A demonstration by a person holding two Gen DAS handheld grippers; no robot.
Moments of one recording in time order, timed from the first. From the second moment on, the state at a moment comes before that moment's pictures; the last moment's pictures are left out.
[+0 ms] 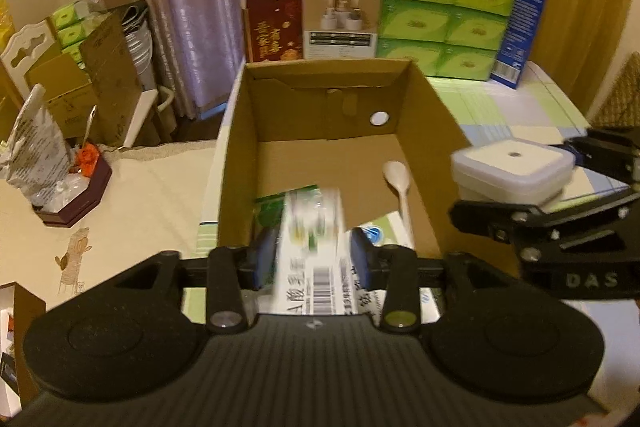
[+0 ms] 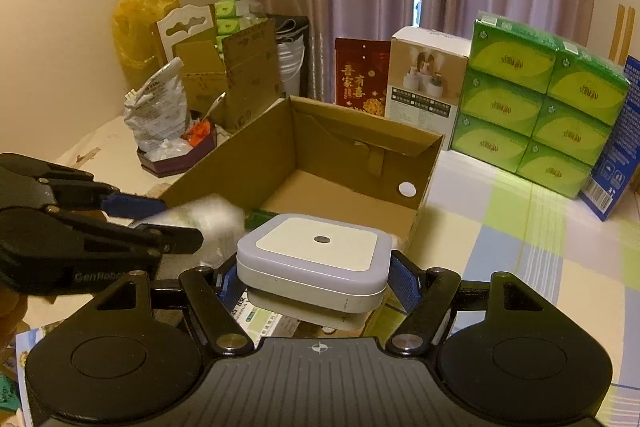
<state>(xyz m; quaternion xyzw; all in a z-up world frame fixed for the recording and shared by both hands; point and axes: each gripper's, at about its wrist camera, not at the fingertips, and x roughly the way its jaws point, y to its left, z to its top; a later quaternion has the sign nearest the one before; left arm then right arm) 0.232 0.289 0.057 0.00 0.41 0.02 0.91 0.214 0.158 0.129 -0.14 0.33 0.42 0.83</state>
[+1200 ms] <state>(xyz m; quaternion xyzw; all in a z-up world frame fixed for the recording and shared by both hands) 0.165 0.297 0.076 -0.02 0.36 0.05 0.93 0.214 0.120 0.138 -0.07 0.35 0.41 0.84</state>
